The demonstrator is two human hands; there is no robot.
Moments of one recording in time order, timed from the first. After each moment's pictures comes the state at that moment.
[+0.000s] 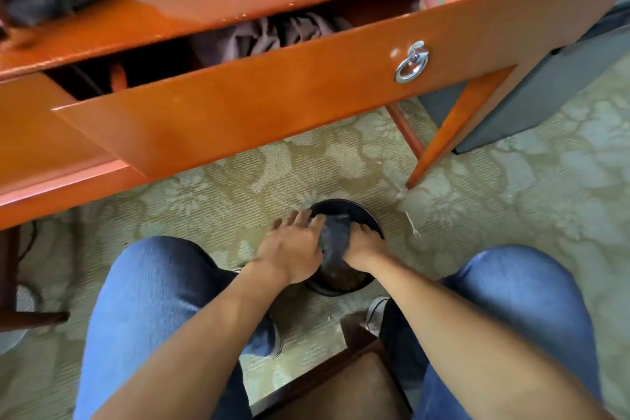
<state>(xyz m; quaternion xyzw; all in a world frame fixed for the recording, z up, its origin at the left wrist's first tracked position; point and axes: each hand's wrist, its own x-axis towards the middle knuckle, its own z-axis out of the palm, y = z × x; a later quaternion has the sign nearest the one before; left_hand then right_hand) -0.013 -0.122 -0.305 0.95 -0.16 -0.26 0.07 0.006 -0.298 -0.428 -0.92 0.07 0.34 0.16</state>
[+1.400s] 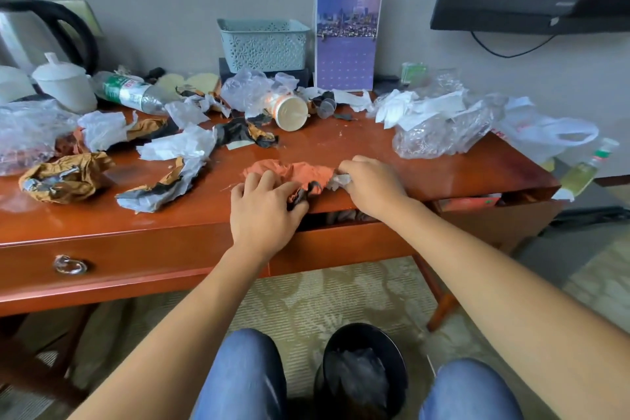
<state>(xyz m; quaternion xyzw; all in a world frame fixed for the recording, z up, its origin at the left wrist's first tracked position) 0.032 -0.003 -0.053 0.97 0.03 0.24 0.09 0.112 -0.199 -0.011 -0.96 -0.24 -0.11 0.11</state>
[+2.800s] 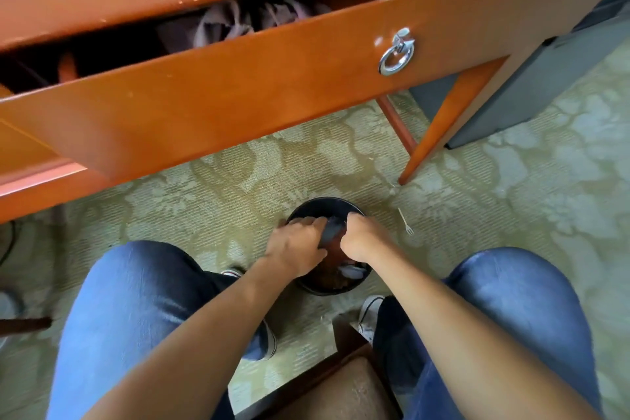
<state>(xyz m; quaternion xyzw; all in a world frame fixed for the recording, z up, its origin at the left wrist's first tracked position) 0.000 -0.148 -0.355 0.95 -0.17 -0.26 0.07 0.009 -0.301 -0.326 -0.92 0.09 0.36 0.15</state>
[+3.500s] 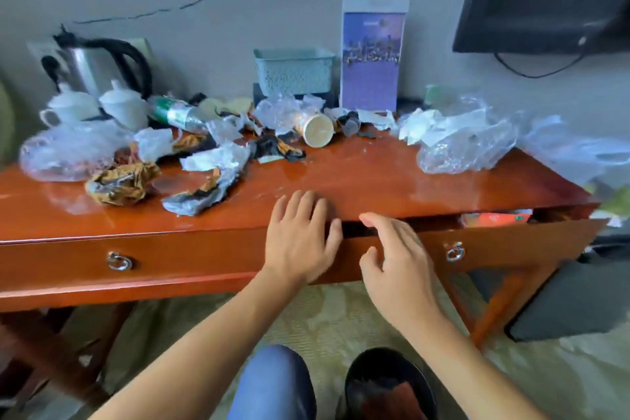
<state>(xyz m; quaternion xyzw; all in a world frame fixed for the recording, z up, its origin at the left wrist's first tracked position) 0.001 -0.017 -0.057 0.94 -0.04 0.32 0.06 -0.019 -0.195 -0.049 -0.85 -0.24 -0.32 0.34</state>
